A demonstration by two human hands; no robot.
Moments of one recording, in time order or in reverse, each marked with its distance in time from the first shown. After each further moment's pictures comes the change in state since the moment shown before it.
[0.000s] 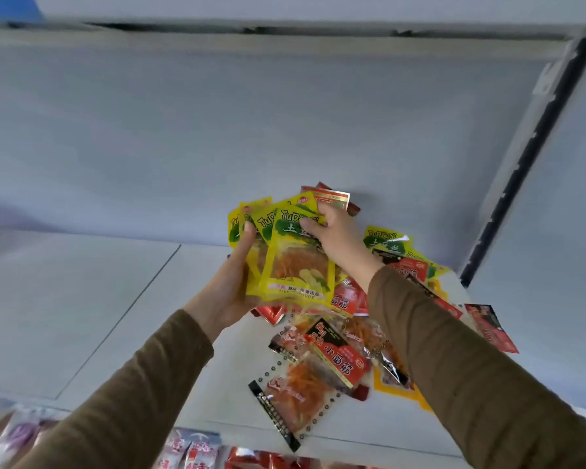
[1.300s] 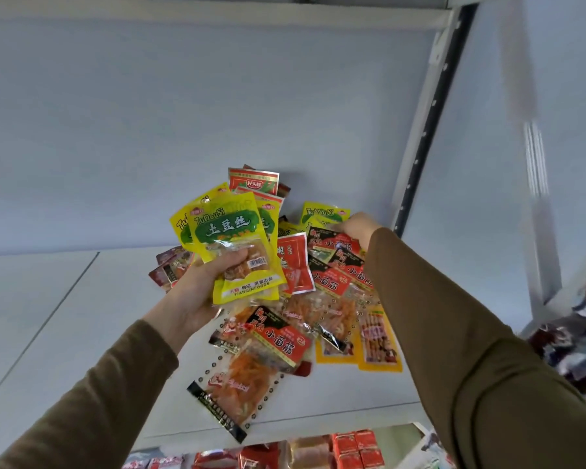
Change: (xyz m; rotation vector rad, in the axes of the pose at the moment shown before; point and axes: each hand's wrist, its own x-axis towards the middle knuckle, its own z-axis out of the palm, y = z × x) left_hand 0.023 -0.033 0.043 -0.014 0.166 -0.038; right_hand -0.004 0.132 -0.117 -0.056 0.130 0.778
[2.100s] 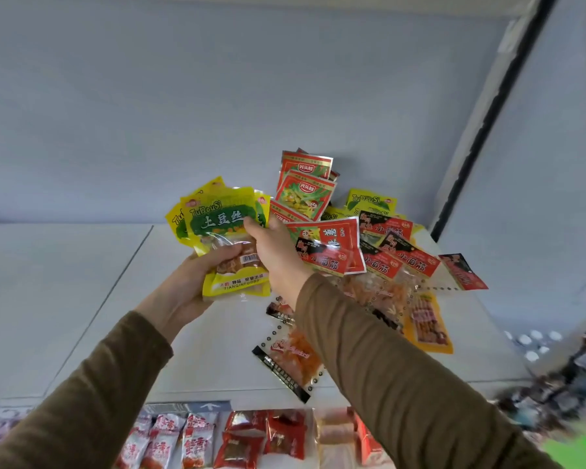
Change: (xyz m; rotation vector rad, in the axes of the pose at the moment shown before) left_hand -0.046 0.022 -0.097 0.012 0.027 0.015; right_hand -0.187 -0.092 0.203 0.661 -0.281 -0.278
